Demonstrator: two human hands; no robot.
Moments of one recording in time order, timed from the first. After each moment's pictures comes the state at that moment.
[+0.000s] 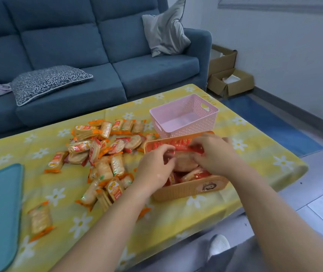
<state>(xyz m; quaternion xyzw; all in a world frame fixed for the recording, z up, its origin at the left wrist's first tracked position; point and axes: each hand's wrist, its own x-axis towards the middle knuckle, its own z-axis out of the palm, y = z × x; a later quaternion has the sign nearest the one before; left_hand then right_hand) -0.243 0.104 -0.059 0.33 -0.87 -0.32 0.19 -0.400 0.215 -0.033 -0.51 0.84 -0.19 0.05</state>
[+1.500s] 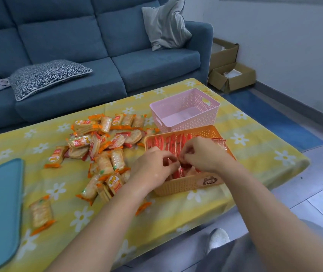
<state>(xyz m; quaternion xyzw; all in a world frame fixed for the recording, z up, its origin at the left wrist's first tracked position) -0.231 0.107 -0.052 0.34 -0.92 -0.19 0.09 -0.380 0.202 -0.036 -0.48 0.82 -0.21 0.20</state>
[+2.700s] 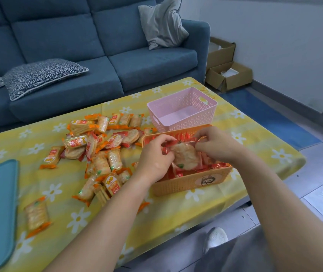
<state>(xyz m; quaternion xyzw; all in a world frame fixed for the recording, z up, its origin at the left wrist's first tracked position) -0.250 0.105 -0.053 0.31 -0.84 -0.39 0.24 -0.402 0.219 -0.014 -0.40 0.80 -0.35 0.27</state>
